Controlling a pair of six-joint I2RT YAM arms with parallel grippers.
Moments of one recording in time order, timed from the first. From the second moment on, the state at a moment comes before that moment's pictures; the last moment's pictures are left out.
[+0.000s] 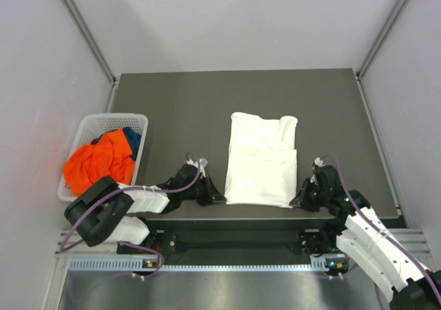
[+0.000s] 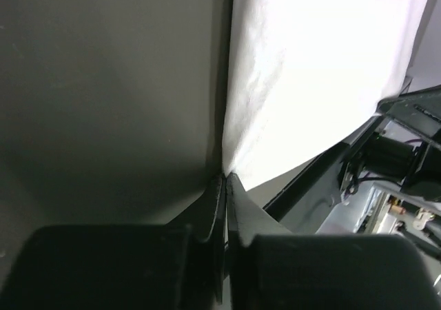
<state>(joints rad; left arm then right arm) -0.74 1.38 0.27 0.42 0.34 -1.05 0.38 0.59 0.32 -0.71 -0.19 0.73</state>
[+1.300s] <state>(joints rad) -0.77 1.26 0.82 -0.23 0.12 -0.91 0.38 0.63 0.63 -0.82 -0.12 0.71</state>
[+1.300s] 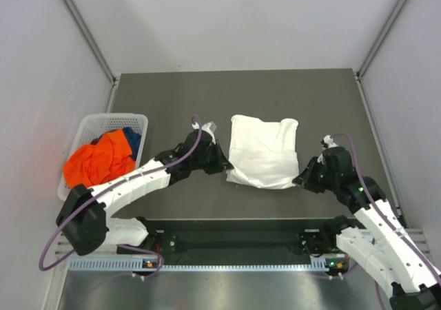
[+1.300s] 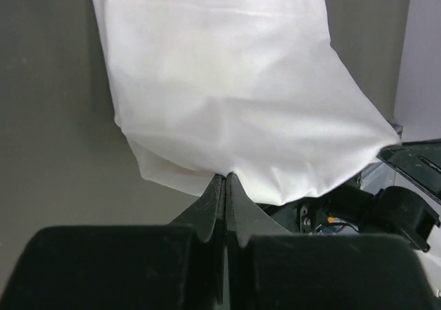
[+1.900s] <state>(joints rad) -0.48 1.58 1.16 -0.14 0.36 -0.74 0.30 1.08 1.01 -0.68 -0.02 0.60</state>
